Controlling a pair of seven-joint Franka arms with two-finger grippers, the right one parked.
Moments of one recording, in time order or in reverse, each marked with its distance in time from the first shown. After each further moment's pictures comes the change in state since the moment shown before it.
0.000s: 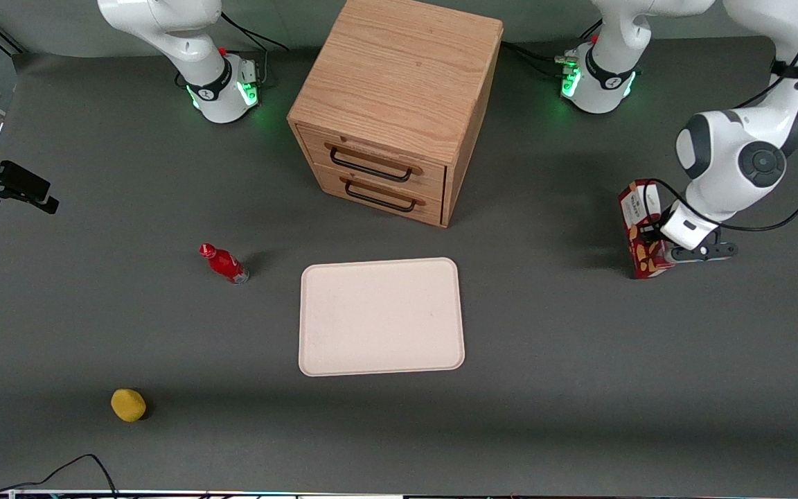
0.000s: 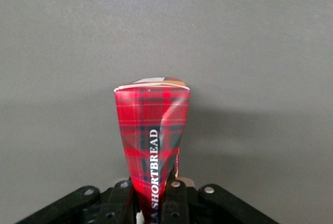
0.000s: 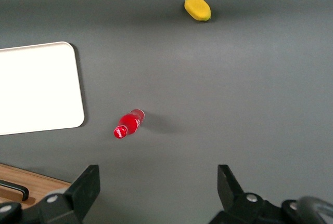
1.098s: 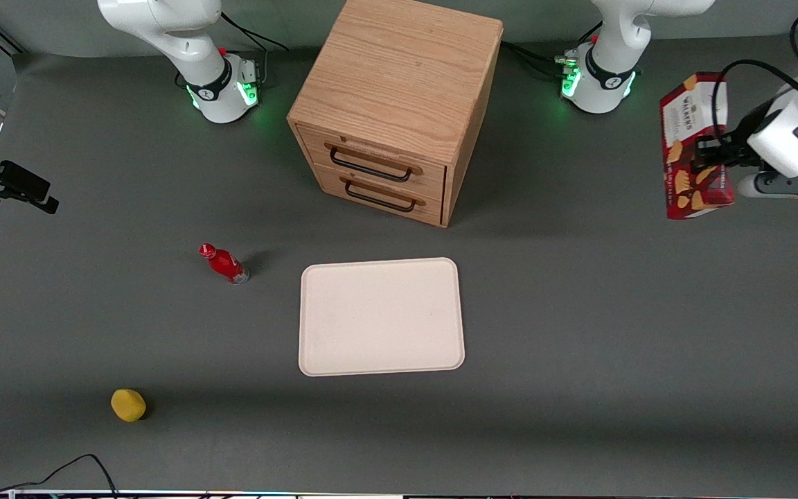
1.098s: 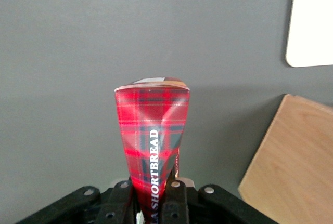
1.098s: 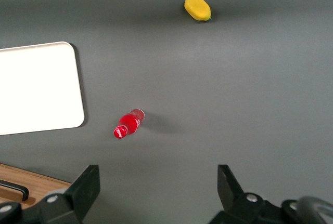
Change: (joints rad) arm -0.011 -0.156 -0.144 0.693 -0.044 -0.988 -0.119
